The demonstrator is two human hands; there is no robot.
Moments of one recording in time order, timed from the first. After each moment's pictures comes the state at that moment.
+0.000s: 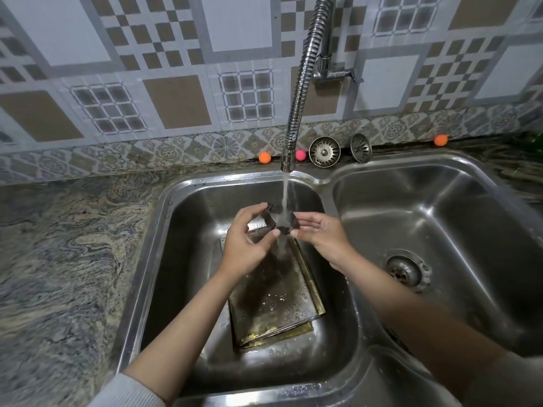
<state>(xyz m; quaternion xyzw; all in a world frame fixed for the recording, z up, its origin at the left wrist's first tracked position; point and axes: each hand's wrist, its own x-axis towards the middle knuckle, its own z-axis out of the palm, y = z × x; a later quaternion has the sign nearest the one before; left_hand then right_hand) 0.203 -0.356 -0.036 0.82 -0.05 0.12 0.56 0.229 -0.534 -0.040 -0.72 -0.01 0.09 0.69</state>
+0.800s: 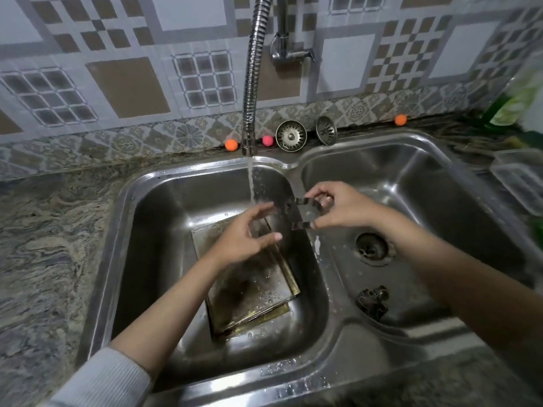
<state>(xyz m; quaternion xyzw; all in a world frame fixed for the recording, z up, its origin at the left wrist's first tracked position) 0.216 -0.382 -0.052 0.83 -0.12 -0.13 0.53 0.231 -0.620 0.022 -0.90 -0.10 0.17 0.40</state>
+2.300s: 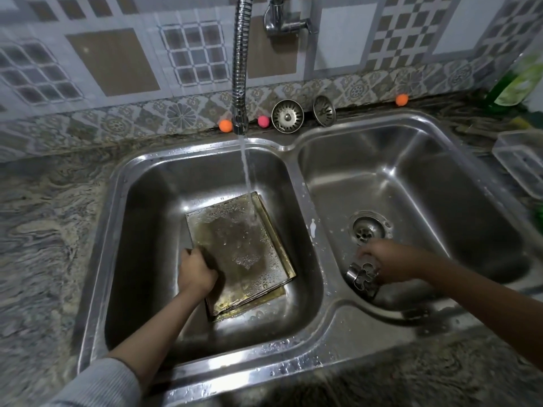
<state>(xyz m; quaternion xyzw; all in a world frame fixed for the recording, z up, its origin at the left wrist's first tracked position) 0.157 -0.327 -0.129 0.94 0.20 -0.12 0.23 0.161 -0.717 -0.085 -0.94 -0.14 0.31 0.07</state>
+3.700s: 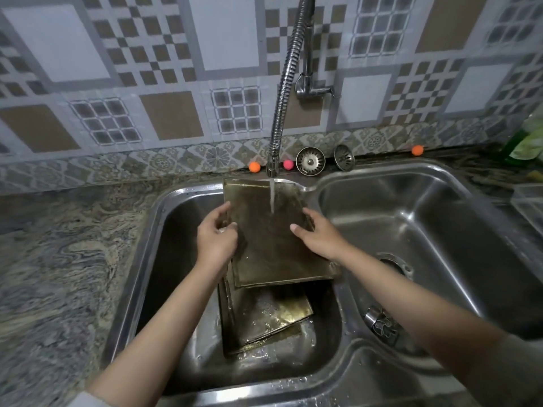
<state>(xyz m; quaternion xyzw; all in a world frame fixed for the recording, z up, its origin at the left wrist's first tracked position) 0.192 -0.356 0.010 0.73 0.19 0.09 0.65 0.236 -0.556 -0.029 -0.87 0.00 0.11 0.48</state>
